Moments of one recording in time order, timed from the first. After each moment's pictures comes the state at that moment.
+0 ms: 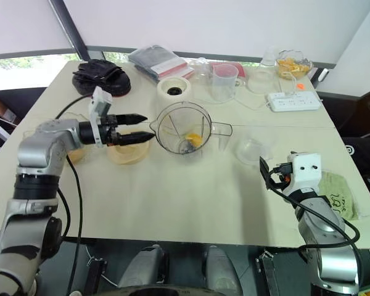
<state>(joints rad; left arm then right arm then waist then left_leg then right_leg) -0.64 0.52 0.05 0.09 -0.34 0.69 -1.18 0.11 -0.37 -0.32 -0.46 0.26 0.49 0.22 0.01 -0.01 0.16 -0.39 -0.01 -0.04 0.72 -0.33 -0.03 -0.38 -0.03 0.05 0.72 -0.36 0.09</state>
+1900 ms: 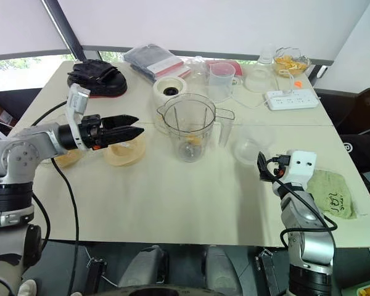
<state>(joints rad) -0.59 0.65 0.16 -0.03 -0.76 0.97 -1.00 0.00 -0.25 -0.32 -0.33 0.28 0.50 0.10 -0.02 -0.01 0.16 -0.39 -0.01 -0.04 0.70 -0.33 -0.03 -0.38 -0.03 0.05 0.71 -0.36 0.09</state>
